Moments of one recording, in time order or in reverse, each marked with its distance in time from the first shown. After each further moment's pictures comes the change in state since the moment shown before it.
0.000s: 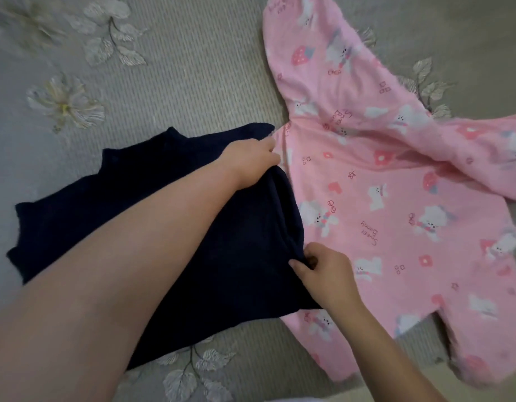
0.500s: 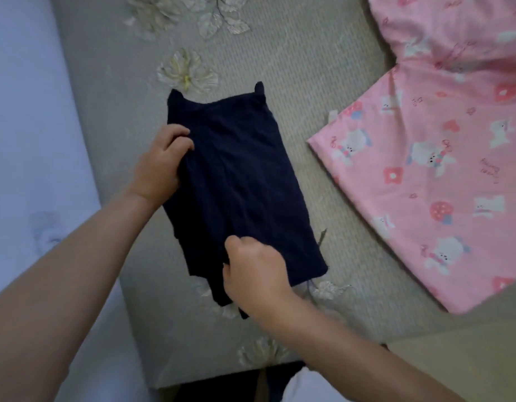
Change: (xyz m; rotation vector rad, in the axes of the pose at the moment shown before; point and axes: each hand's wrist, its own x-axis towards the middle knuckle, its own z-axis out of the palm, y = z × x) left_hand -0.282 -0.149 0.056 -0.285 0.508 -0.215; right_hand -0.129 -0.196 0.157 -0.186 -0.160 -0.472
